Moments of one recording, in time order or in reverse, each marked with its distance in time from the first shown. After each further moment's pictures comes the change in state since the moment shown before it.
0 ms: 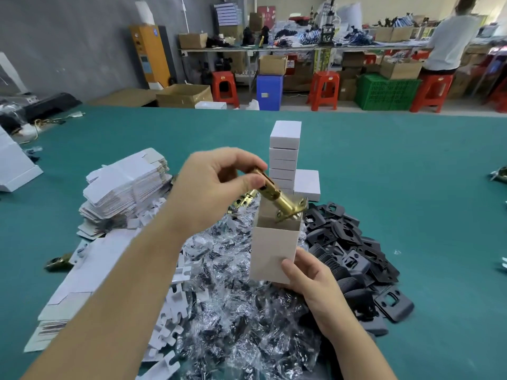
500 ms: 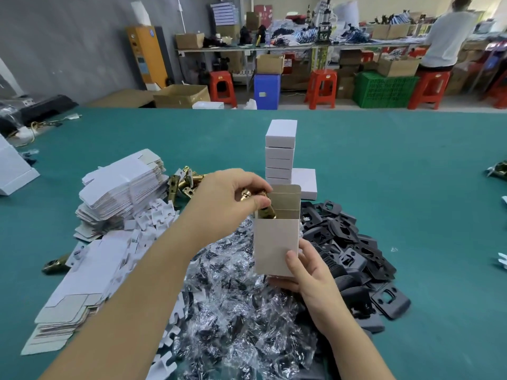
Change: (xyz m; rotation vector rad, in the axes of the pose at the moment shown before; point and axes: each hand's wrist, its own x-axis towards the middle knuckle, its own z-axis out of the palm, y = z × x) left_hand 0.002 -0.019 0.024 0.271 -0.107 -0.033; right_hand 0.002 -0.002 0.002 0.107 0.046 -0.027
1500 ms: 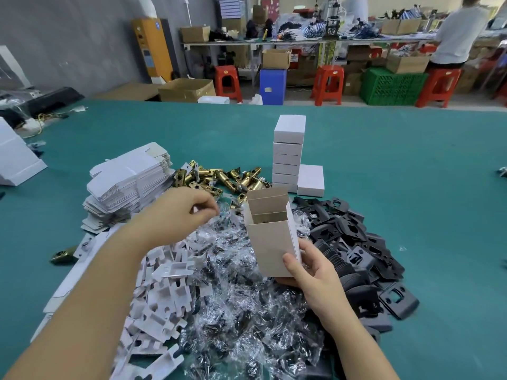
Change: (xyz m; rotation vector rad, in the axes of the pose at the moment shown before) left_hand -0.028 -0.059 -0.048 0.290 -0.276 -0.238; right_hand 0.006 0.014 -0.006 -0.258 -0.017 -0.090
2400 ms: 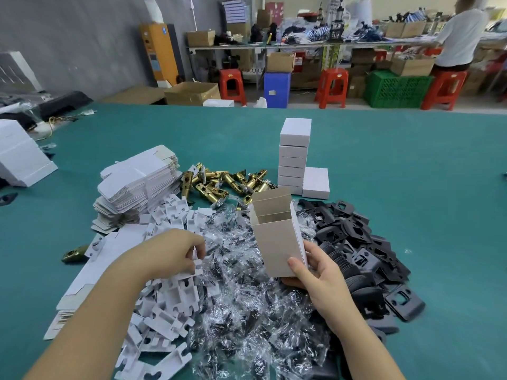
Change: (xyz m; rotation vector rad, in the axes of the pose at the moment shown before) left_hand -0.025 -0.045 0.027 0.253 -0.367 -0.211; right_hand 0.003 0.011 -0.004 -0.023 0.011 0.012
